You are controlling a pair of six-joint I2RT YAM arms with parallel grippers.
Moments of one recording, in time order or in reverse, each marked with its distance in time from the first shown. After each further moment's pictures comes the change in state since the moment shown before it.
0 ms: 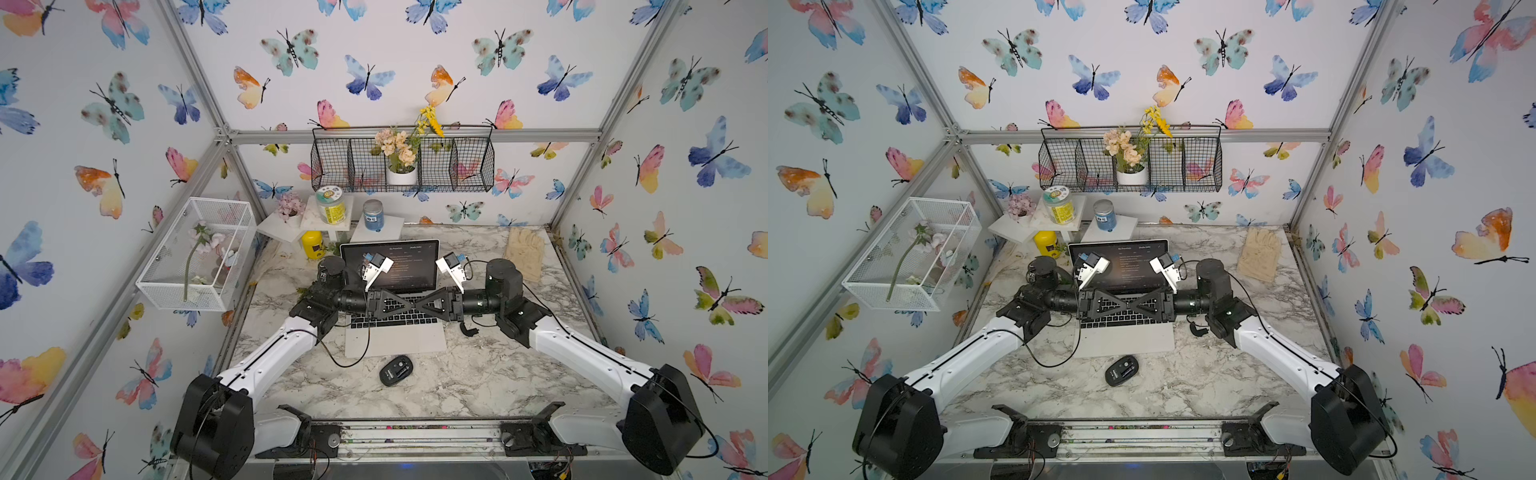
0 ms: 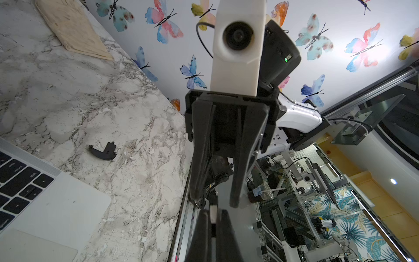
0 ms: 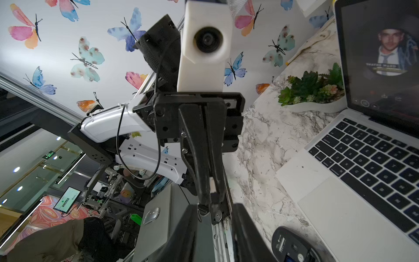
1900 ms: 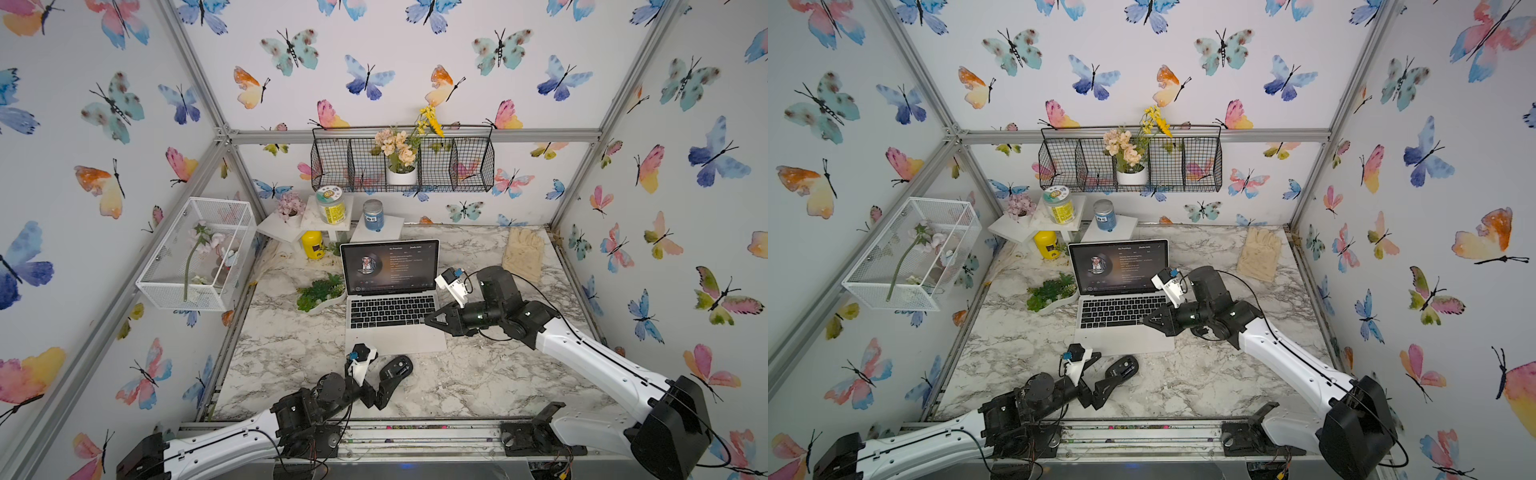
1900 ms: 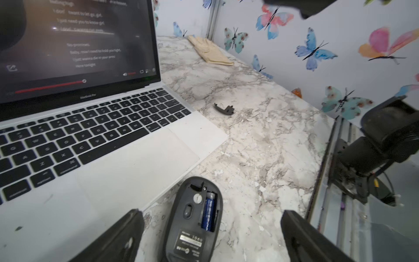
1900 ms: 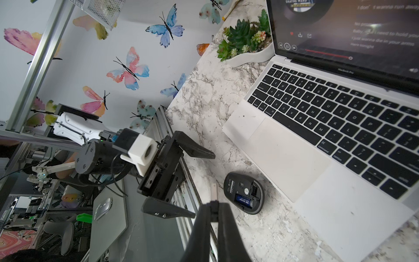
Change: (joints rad) left arm -0.695 -0.720 -0.822 0.026 -1.424 0.303; right arm 0.033 -0.064 0.052 -0.539 0.273 -0.294
